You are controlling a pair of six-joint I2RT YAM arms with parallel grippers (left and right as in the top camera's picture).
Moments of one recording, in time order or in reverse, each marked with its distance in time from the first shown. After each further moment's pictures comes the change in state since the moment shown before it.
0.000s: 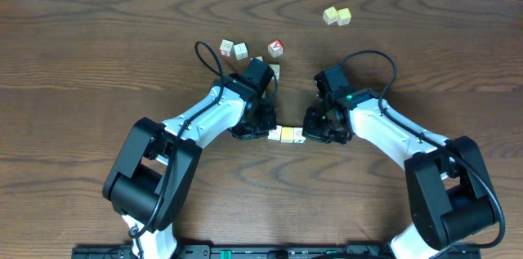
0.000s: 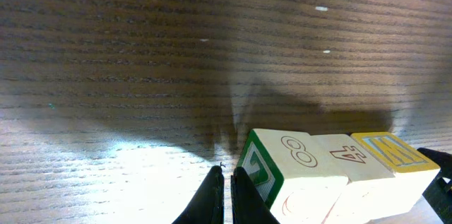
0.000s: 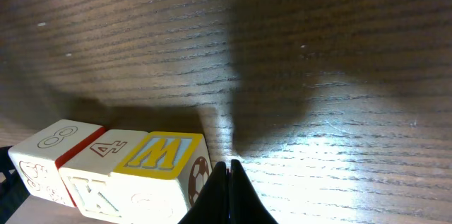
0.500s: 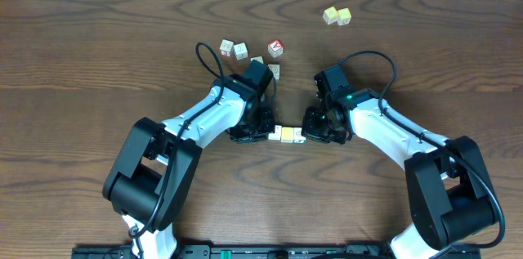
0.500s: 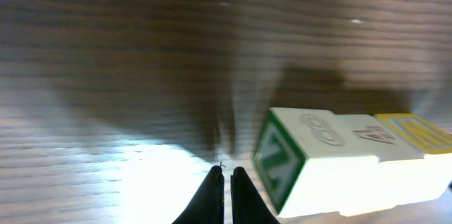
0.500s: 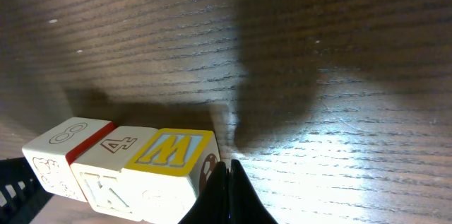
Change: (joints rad) left arm 0.000 0.000 0.000 -0.051 -0.003 0.023; right arm 0.000 0.000 0.000 0.006 -0.026 0.011
